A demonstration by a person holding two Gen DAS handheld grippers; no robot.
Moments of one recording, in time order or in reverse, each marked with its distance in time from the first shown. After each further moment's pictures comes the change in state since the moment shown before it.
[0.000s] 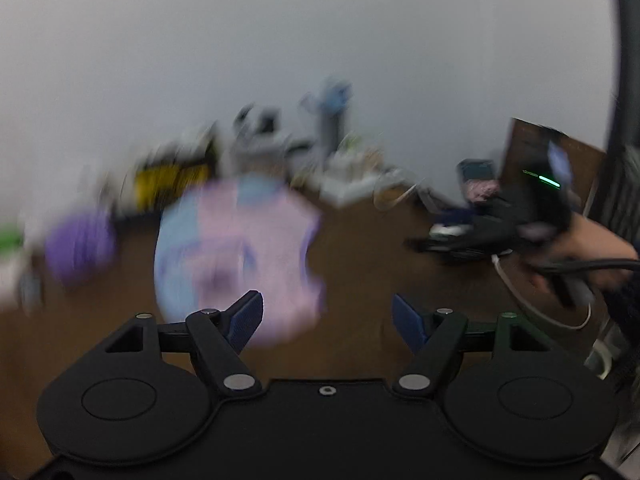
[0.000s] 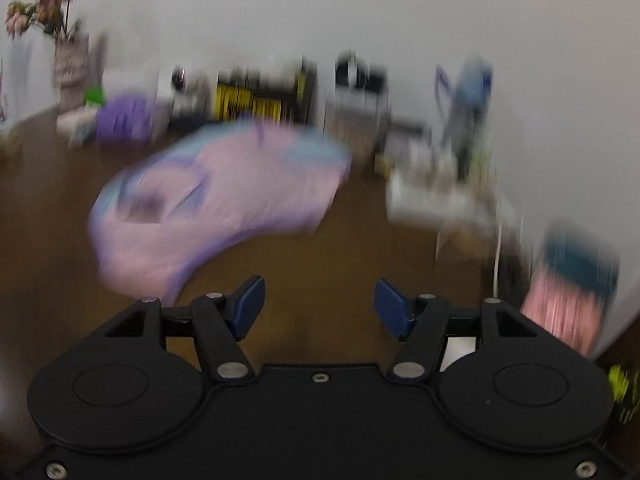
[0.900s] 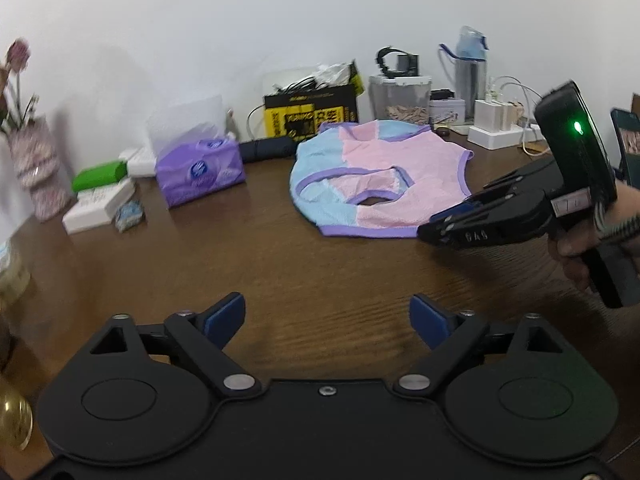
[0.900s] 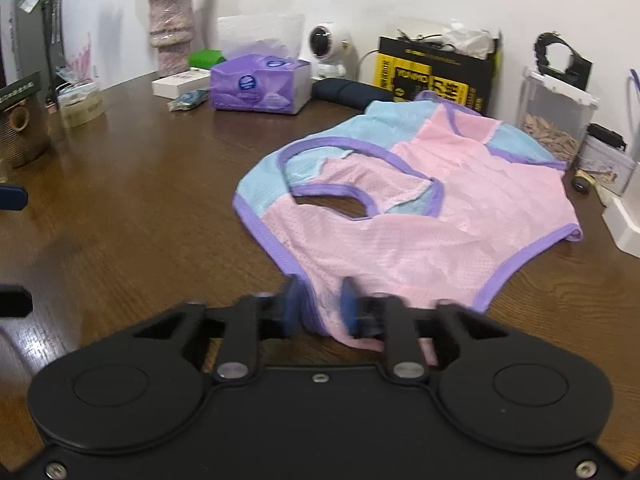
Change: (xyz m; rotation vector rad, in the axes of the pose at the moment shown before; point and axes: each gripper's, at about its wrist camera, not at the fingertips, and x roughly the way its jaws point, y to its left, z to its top) left arm 0.058 0.069 -0.008 0.080 -0.006 0.312; right arm 0.125 0.154 0.072 -0.099 0.019 0.313
